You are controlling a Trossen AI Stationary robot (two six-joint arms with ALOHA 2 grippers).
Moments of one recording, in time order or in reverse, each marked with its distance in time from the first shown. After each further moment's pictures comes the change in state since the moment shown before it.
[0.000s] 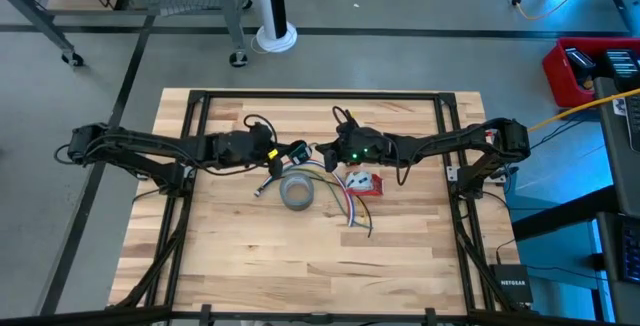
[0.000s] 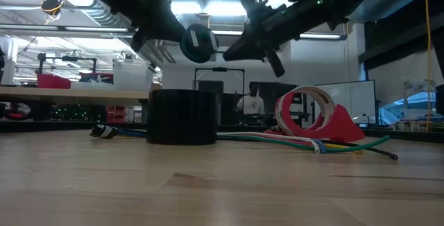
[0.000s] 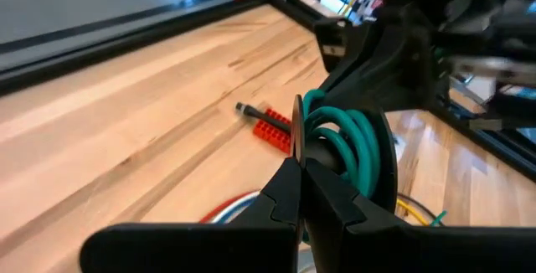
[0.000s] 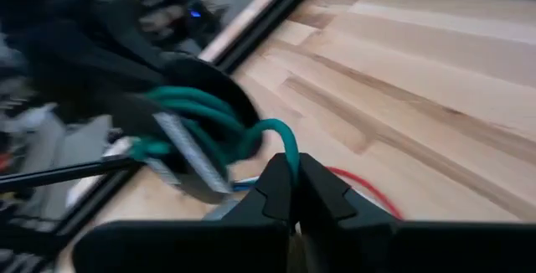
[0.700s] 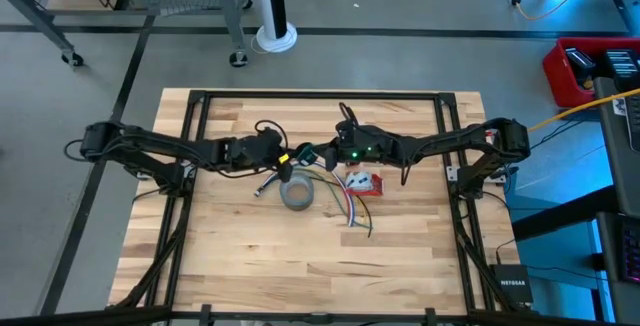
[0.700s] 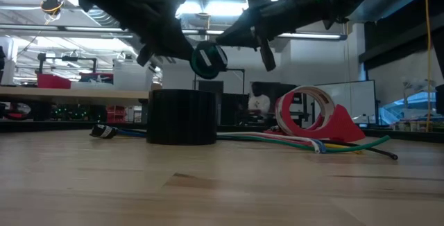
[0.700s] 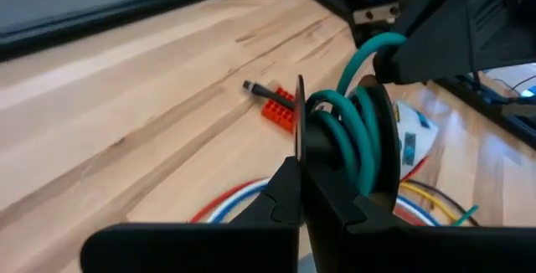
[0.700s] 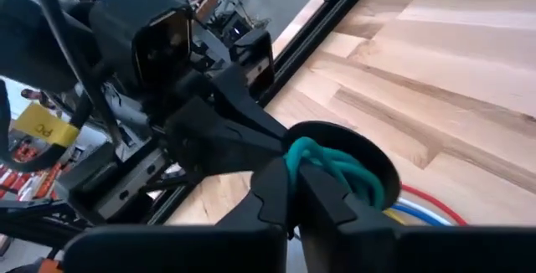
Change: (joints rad) left arm 0.000 0.141 -0.006 0.088 -0.005 -0.021; right arm 0.000 0.000 0.000 0.127 -0.100 0.080
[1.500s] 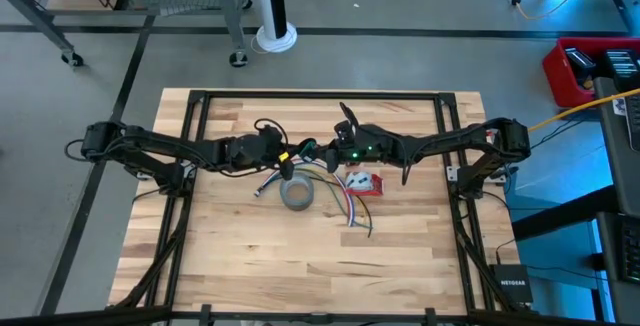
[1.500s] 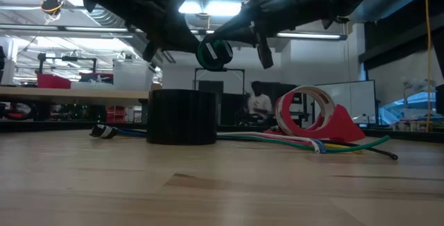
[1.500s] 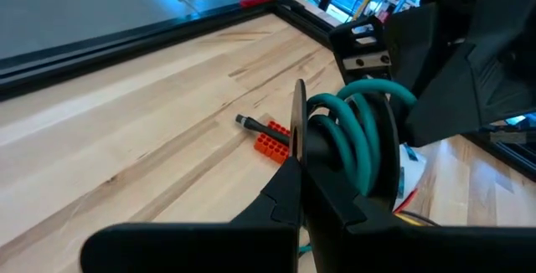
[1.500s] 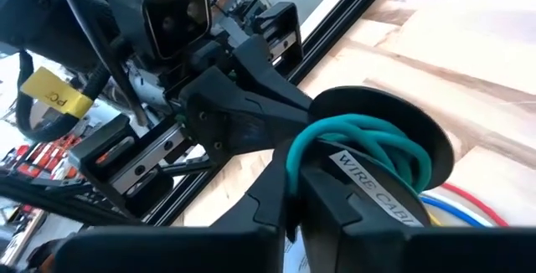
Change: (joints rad) left arm 0.003 0.009 -0.002 0.108 -0.033 0.042; right arm 0.000 -0.002 0.001 0.017 -0.082 0.005
